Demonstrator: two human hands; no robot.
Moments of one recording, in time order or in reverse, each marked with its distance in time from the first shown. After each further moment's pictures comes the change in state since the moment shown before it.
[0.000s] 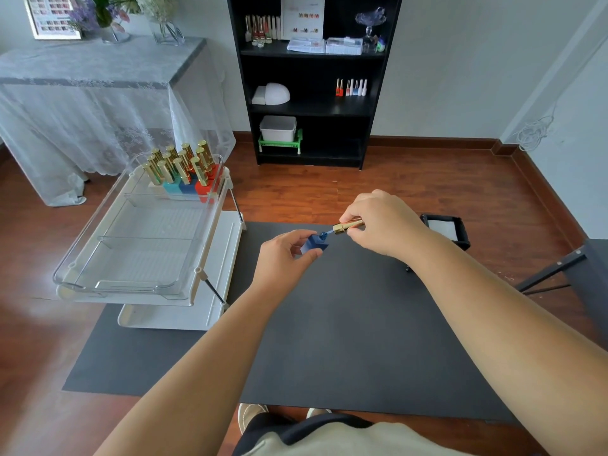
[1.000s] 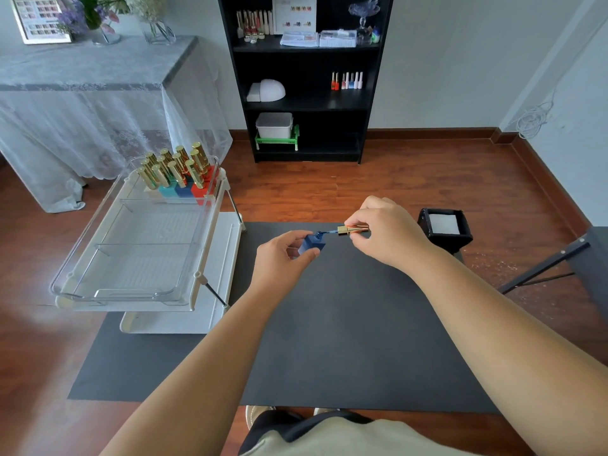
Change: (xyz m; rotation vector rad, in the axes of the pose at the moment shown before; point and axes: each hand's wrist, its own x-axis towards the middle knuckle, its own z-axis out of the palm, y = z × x) left_hand 0.001 -0.005 -0.003 -0.056 -0.016 -0.091; right_hand -0.014 0.009 0.025 0.129 0.111 0.087
